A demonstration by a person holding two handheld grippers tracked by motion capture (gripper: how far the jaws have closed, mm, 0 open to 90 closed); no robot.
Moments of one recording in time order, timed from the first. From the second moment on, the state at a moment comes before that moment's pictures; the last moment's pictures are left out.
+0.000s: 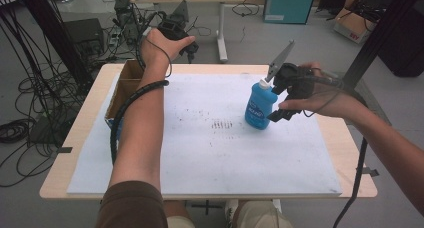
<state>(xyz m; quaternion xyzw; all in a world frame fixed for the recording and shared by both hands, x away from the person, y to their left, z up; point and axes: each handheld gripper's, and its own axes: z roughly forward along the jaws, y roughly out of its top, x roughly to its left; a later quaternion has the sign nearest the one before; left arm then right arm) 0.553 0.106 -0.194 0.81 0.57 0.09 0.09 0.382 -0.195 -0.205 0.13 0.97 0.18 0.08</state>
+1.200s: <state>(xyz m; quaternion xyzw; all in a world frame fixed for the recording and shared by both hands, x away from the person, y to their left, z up) 0.534 0.107 -0.184 0.81 0.56 0.10 0.10 0.371 -0.262 -0.219 0.24 0.94 0.21 0.12</state>
